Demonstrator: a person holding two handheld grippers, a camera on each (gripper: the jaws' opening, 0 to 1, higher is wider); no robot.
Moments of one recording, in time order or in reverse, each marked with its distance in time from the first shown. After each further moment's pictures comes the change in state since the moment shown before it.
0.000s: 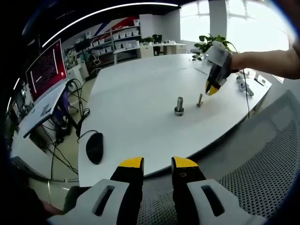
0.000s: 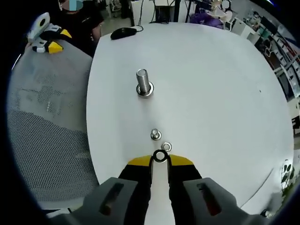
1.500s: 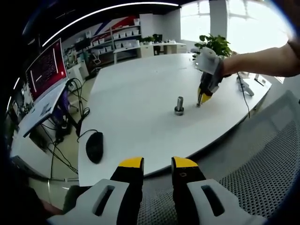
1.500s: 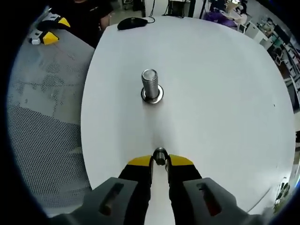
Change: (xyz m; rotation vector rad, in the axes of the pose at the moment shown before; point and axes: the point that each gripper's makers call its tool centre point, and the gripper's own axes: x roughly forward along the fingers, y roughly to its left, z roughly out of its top) left arm 0.000 0.000 -0.001 -0.005 0.006 0.000; right arm 0.051 0.002 0.016 -0.084 0.067 0.044
